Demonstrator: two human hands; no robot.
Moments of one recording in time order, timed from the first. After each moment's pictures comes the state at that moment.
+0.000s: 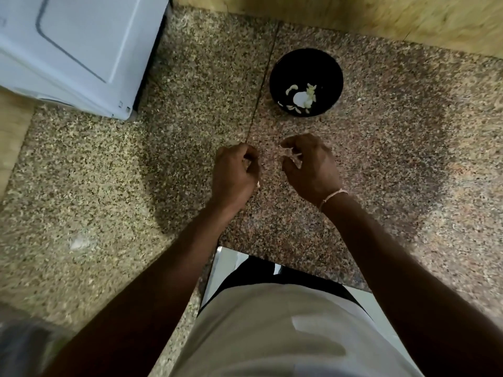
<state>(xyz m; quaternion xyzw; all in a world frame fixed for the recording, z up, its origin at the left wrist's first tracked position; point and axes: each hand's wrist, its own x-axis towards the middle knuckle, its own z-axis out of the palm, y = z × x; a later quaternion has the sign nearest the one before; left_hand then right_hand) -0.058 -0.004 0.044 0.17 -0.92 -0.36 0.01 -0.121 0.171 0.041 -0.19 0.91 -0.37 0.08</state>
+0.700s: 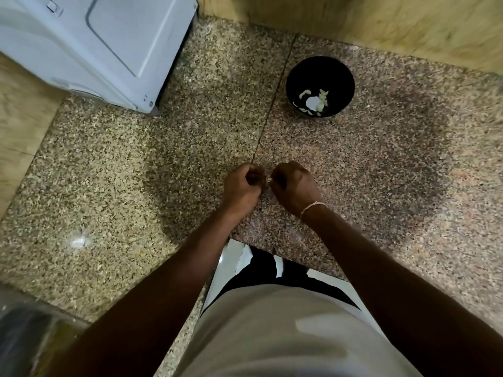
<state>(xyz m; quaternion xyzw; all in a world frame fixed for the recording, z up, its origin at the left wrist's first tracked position) -0.011 -0.011 0.016 0.29 -0.81 -0.51 -0.06 -0.070 0.137 0.004 -0.22 0.91 -0.32 0.15</state>
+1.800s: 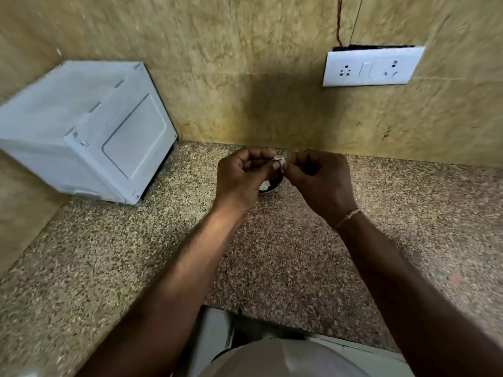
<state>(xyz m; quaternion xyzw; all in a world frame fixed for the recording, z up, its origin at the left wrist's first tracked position) -0.071 0.093 0.221 0.07 -0.68 -0.71 0.14 -0.095 0.258 0.233 -0.16 0.80 -0.57 -0.10</state>
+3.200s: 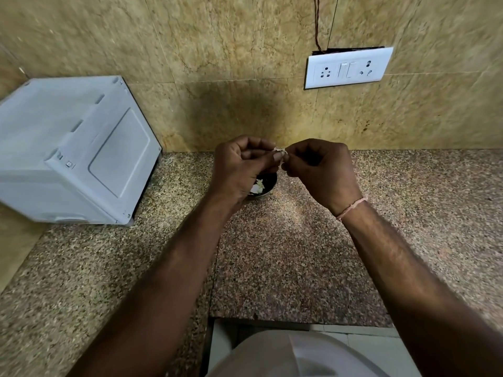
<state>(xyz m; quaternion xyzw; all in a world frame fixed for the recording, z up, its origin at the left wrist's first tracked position) -0.090 0.058 0.241 -0.04 -0.66 -0.75 0.06 -0.089 0.239 0.249 -0.11 0.82 -0.55 -0.12</state>
